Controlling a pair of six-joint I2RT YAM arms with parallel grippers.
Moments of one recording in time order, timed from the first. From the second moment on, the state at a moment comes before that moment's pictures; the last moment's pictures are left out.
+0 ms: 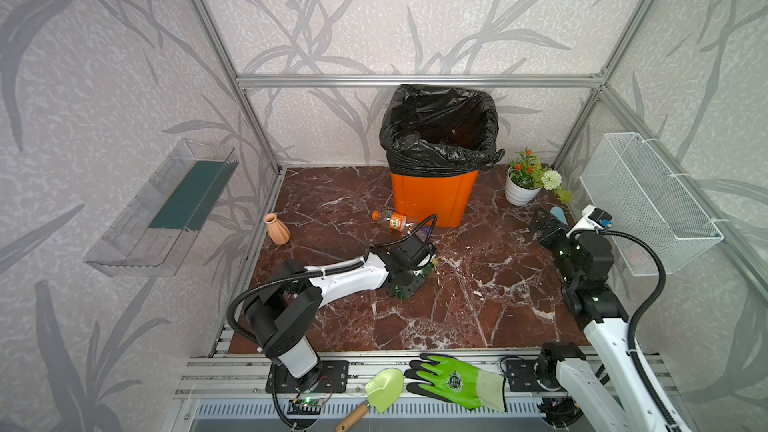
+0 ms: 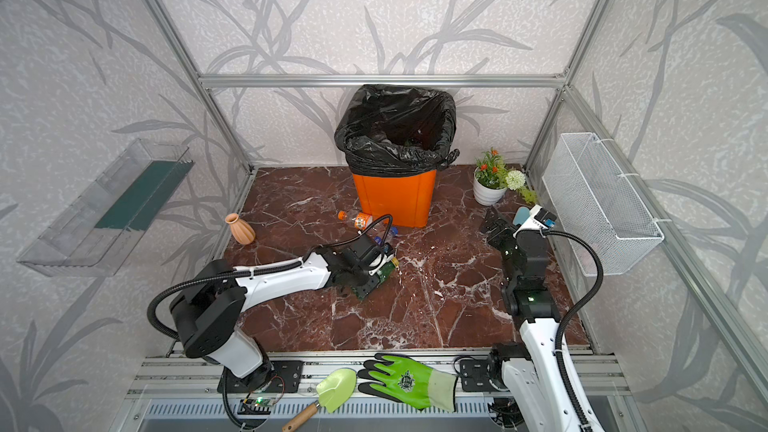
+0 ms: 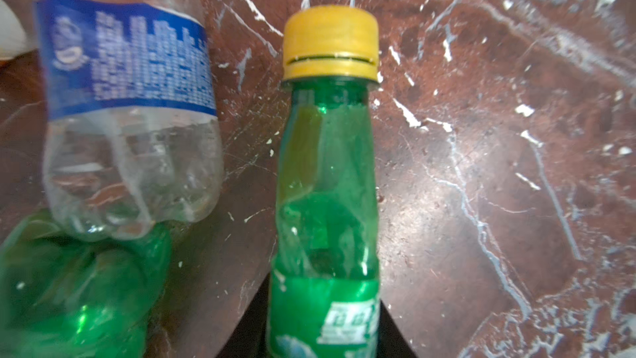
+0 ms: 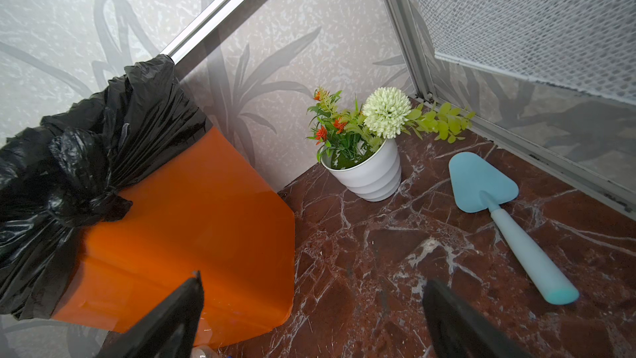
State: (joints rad) left arm -0.85 1.60 0.97 -0.49 -0.05 0.00; right arm -0.01 0.71 0.57 -0.04 0.10 0.63
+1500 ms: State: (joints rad) left arm -0.60 1.69 1.95 -0.27 -0.06 -0.08; right arm -0.01 0.63 0.55 -0.08 0.07 0.62
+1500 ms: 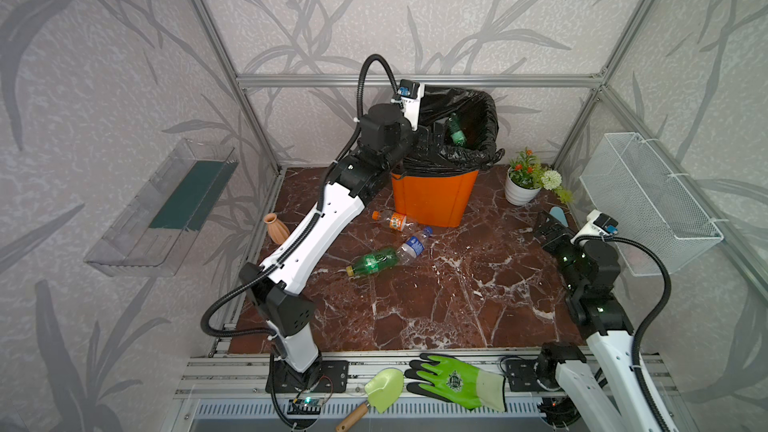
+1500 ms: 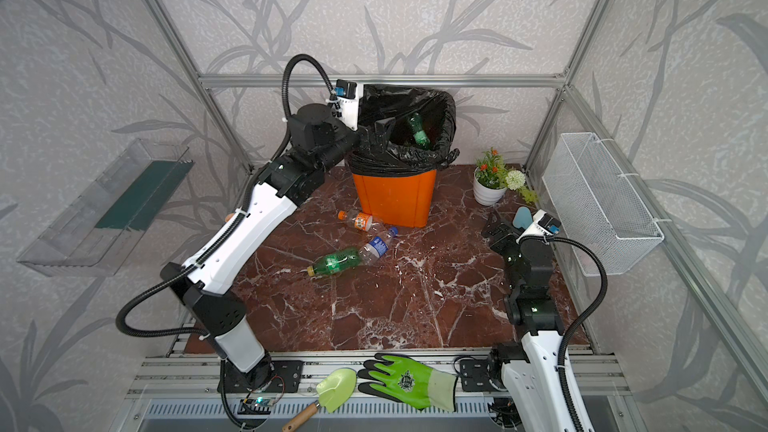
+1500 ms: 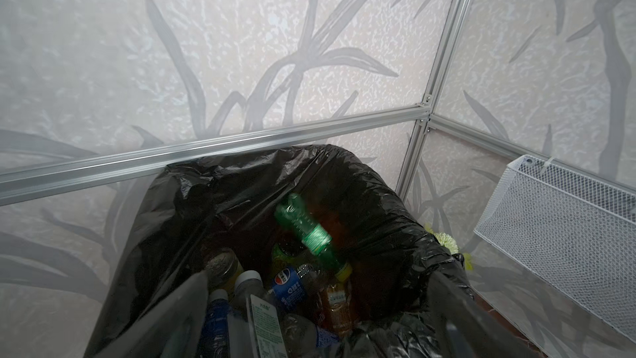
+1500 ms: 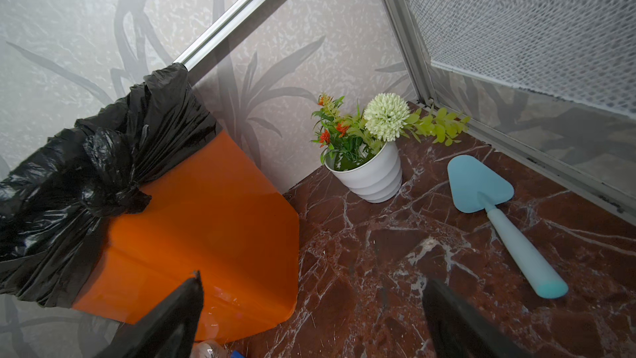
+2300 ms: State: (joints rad) left arm -0.56 1.28 1.11 -0.57 -0.35 -0.03; right arm -0.01 0.88 0.54 0.11 -0.14 0.73
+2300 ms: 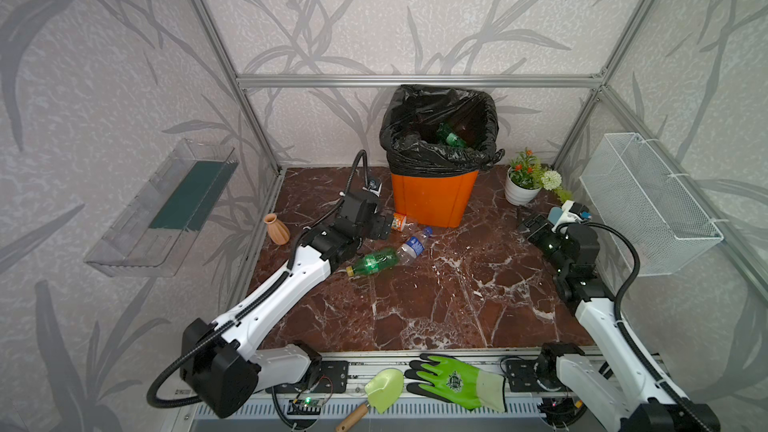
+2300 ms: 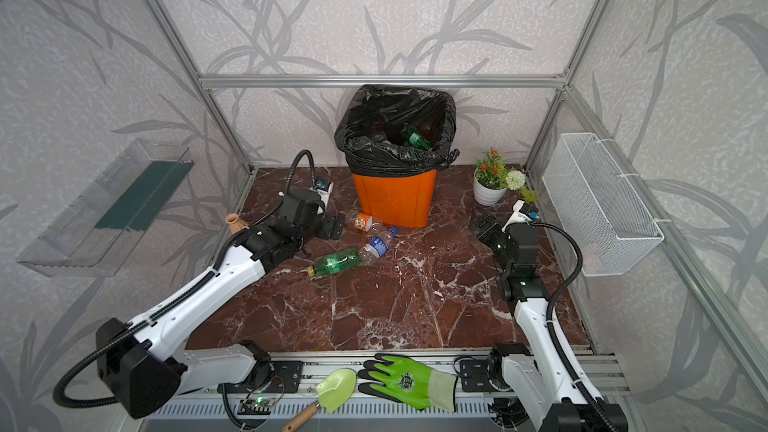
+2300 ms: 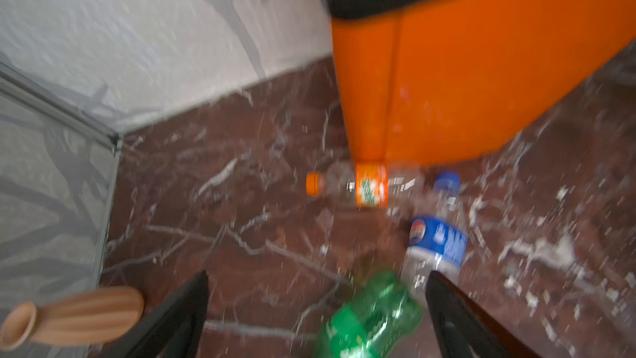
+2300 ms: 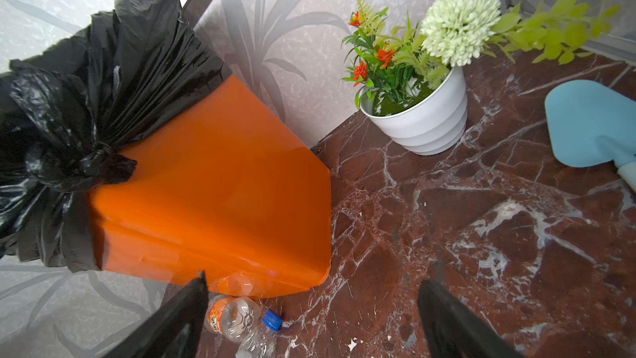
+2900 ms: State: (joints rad) left arm -0.57 1.62 1.08 -0.82 -0.26 0.06; right arm -0.01 0.85 0.50 0.13 -0.10 0.77
